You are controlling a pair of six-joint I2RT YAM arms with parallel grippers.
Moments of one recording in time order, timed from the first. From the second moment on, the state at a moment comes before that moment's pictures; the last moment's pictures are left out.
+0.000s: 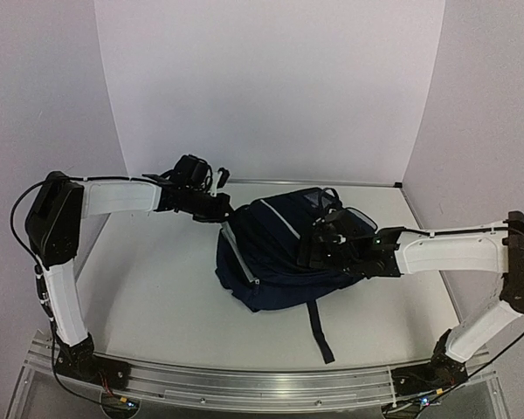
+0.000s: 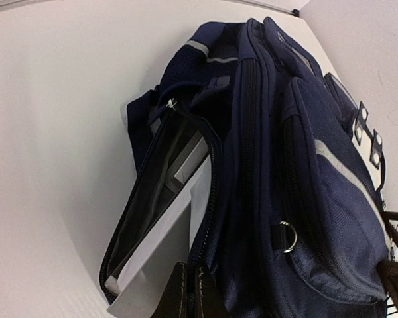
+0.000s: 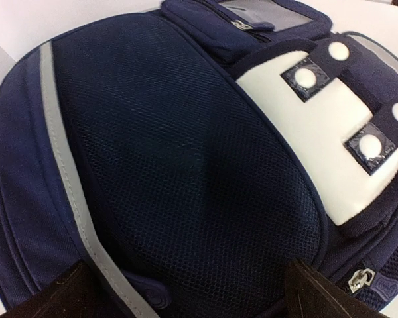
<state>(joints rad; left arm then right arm) -0.59 1.91 1.40 -0.23 0.28 -0.39 0.91 1.54 0.94 -0.22 0.48 0.76</state>
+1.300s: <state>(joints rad) -0.69 1.39 0.84 -0.01 0.42 -0.71 1.00 1.41 1.13 -0.31 0.29 0.27</state>
